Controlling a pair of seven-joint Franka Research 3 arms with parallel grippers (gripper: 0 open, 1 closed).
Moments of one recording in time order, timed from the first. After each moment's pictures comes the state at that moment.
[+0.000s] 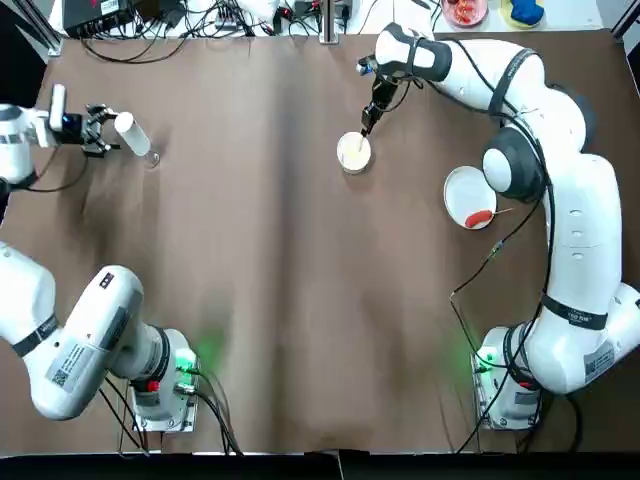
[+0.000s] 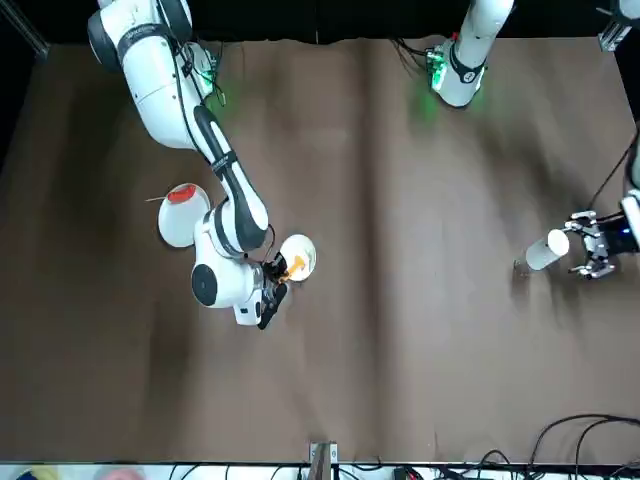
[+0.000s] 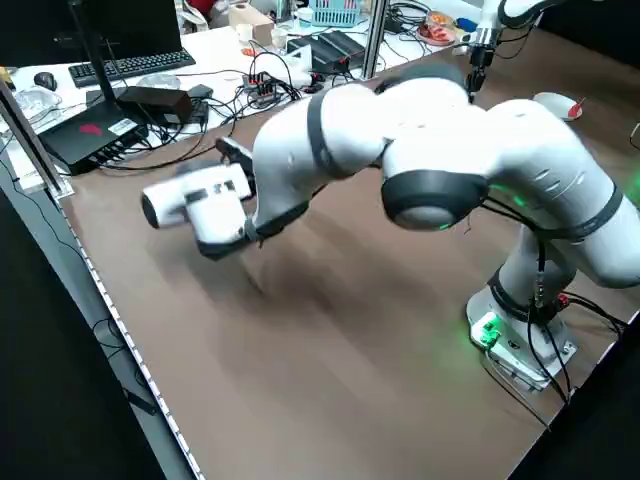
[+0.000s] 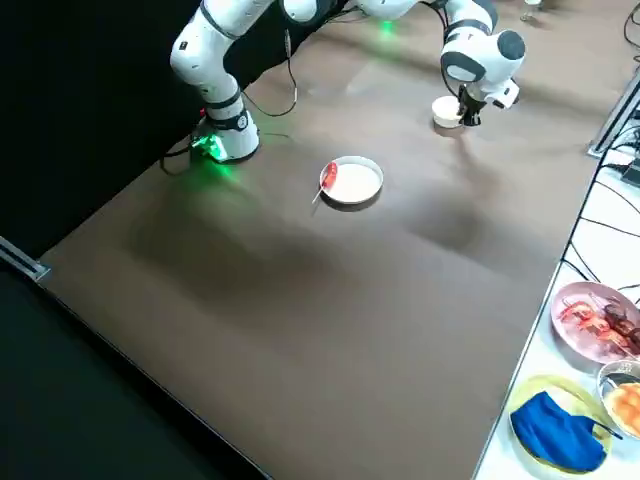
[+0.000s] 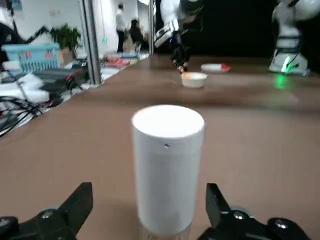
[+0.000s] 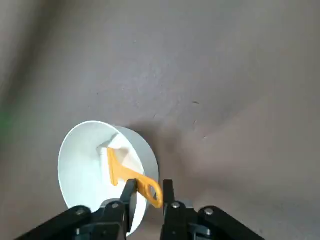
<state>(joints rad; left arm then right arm) 1.09 0.92 -0.49 -1.48 -0.64 1.57 2.32 0.44 0.86 0.02 -1.33 0.49 2.03 -0.60</state>
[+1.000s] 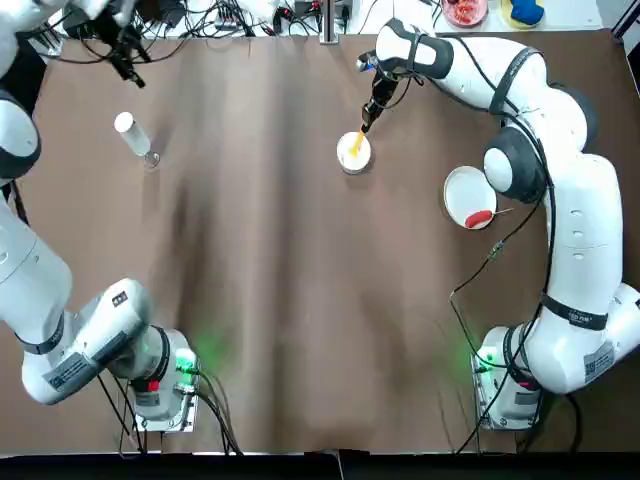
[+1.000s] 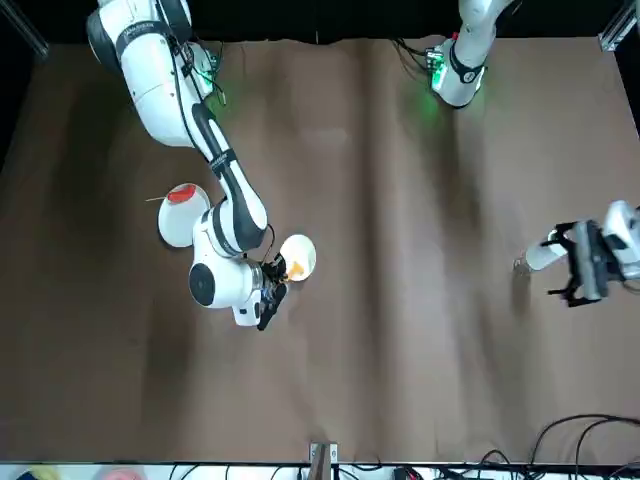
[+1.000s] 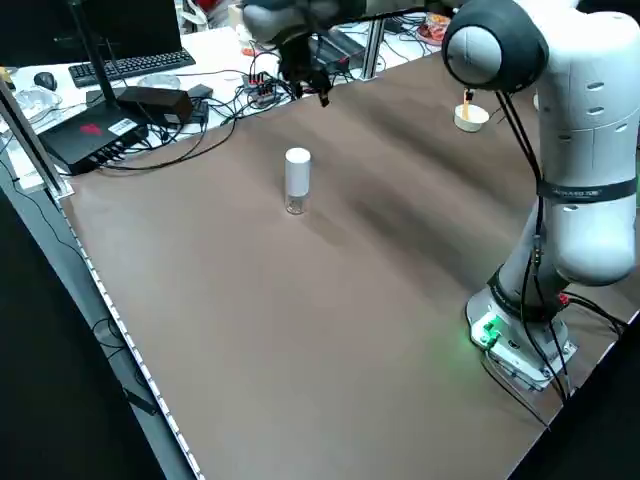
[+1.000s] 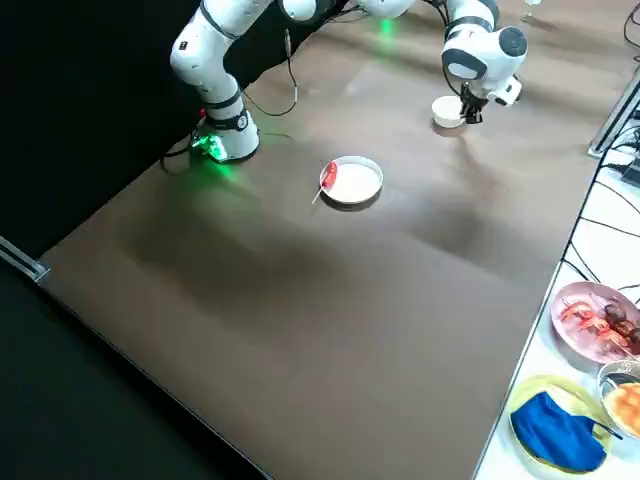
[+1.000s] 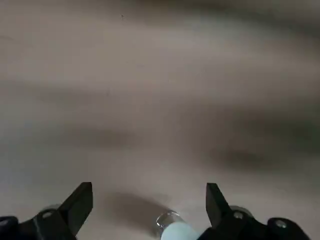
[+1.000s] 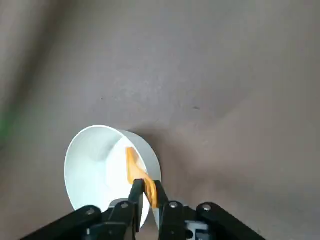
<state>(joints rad) 0.57 0.48 -0.51 -1.50 -0.08 1.76 1.59 0.44 0.85 0.02 -1.32 0.50 2.03 -0.60</state>
